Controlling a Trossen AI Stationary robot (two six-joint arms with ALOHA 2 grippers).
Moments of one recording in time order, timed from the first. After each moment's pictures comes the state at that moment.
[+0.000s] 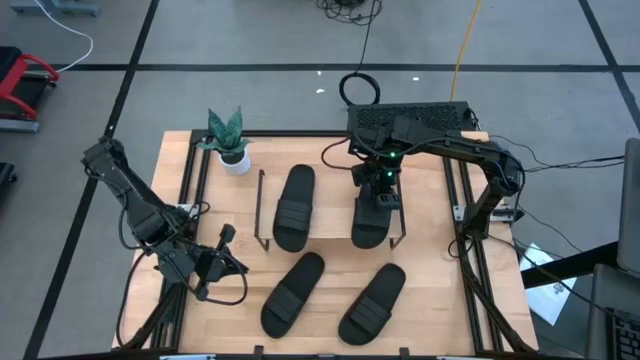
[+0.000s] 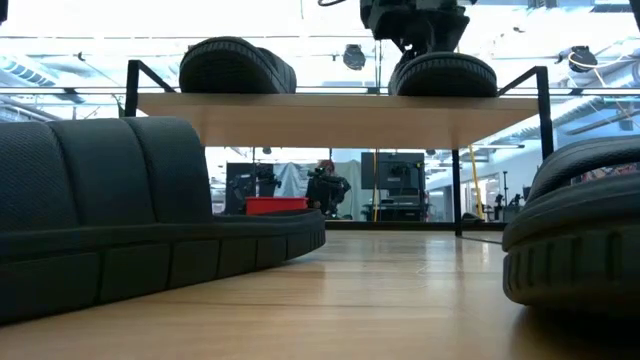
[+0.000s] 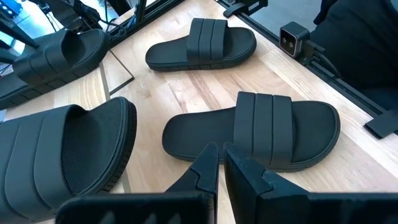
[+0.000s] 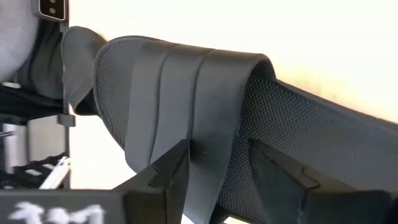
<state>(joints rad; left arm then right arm) -0.83 0.96 0.80 -0.51 -0.48 0.02 -0.31 1.72 1.69 -1.50 -0.41 -0.38</state>
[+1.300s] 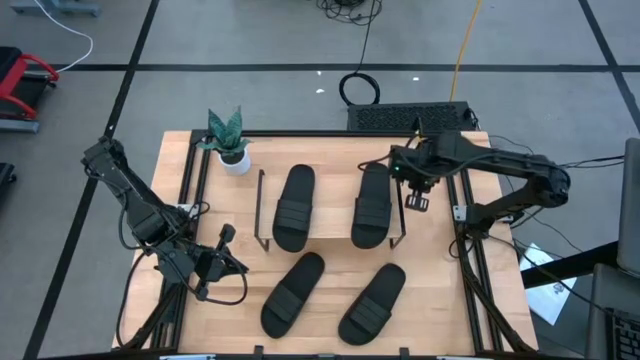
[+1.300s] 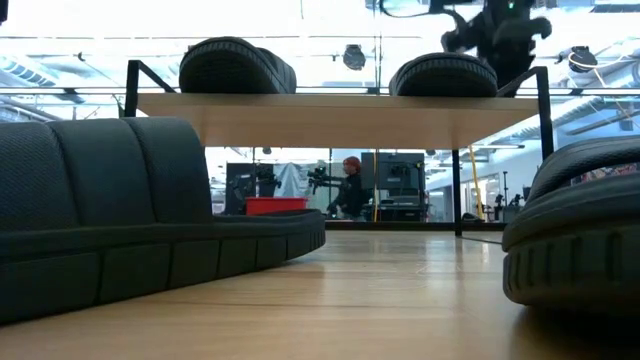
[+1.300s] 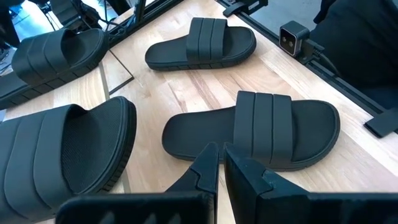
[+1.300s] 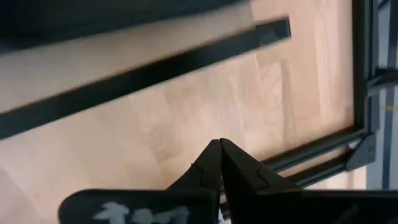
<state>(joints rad) -0.83 0.96 0.80 -0.51 -0.48 0.02 -0.25 1.35 1.32 -1.50 0.18 0.06</state>
